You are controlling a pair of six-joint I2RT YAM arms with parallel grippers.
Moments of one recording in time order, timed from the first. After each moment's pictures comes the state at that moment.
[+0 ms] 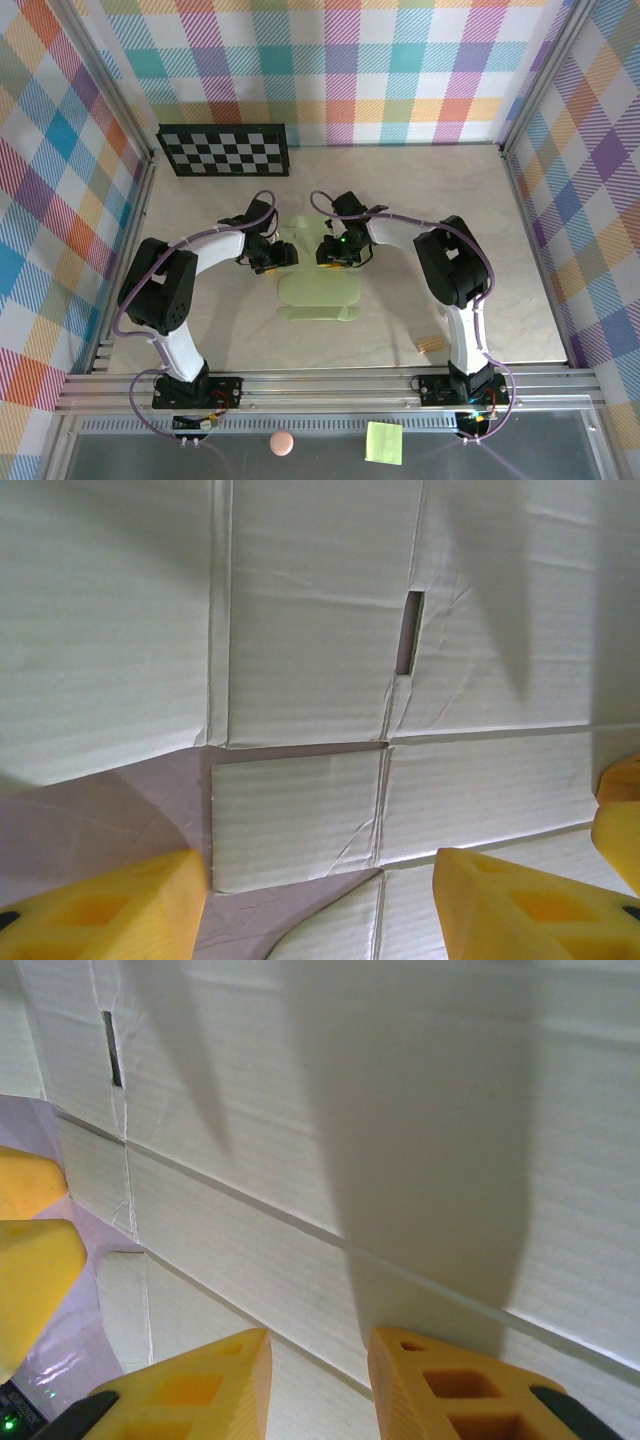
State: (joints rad) left arm -0.38 1.77 1.05 -0.51 0.26 -0.52; right arm 0.62 2.07 1.39 -0.55 -0.47 0.49
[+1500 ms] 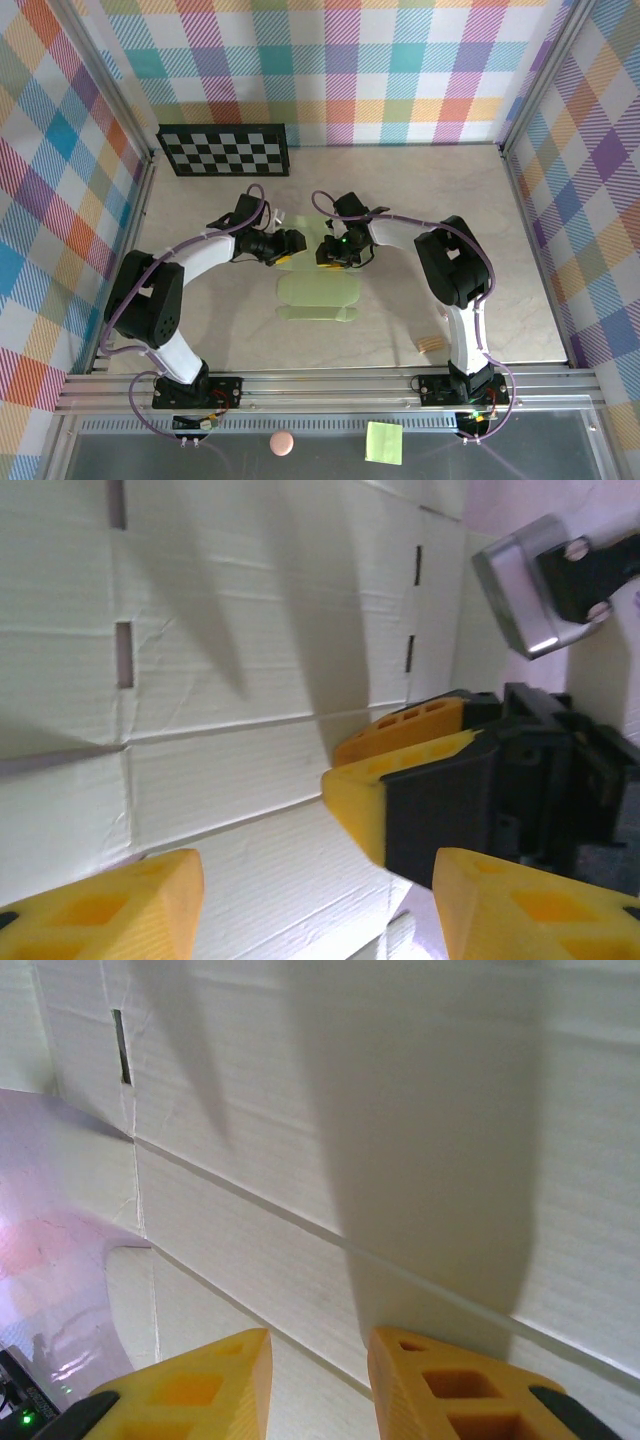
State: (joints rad) left arm -0.36 1.67 1.00 -0.30 0.55 -0.63; right arm 0.61 2.06 1.36 -0.51 -0.50 0.51
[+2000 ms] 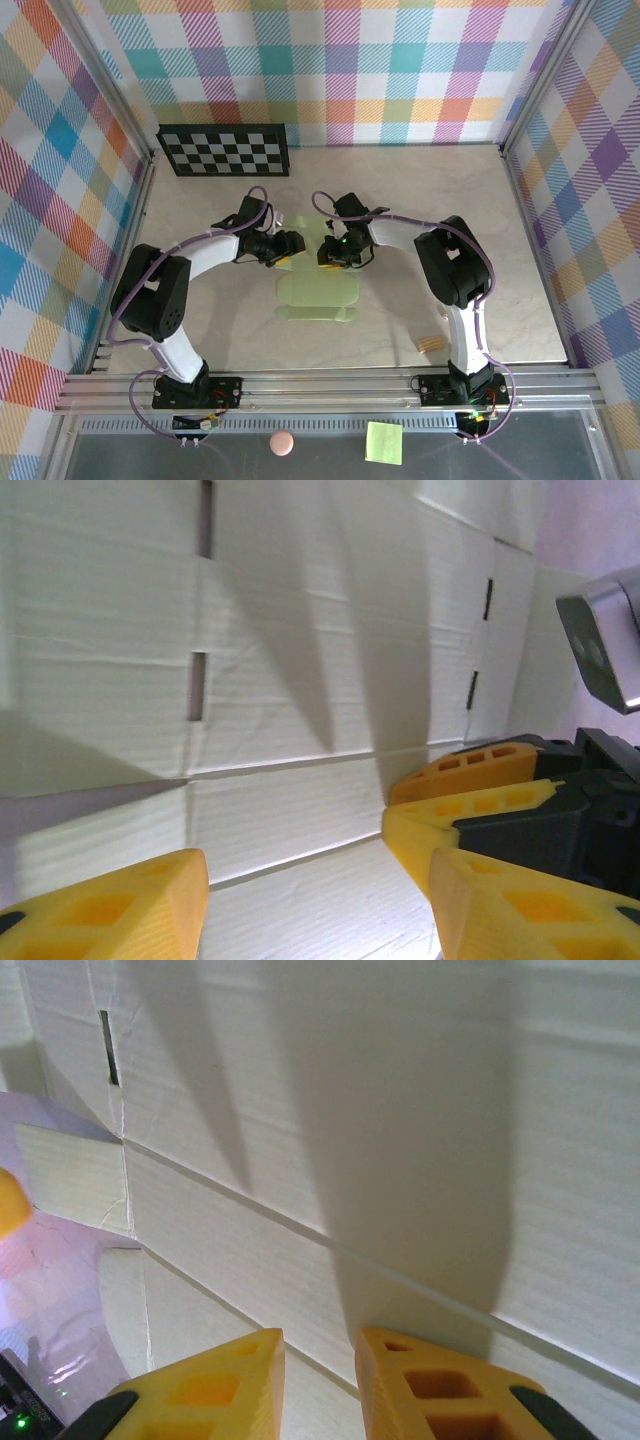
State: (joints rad) left arm -0.36 1.69 0.99 -0.30 0.43 -0.65; right arm 0.61 2.06 1.36 -0.50 -0.50 0.51
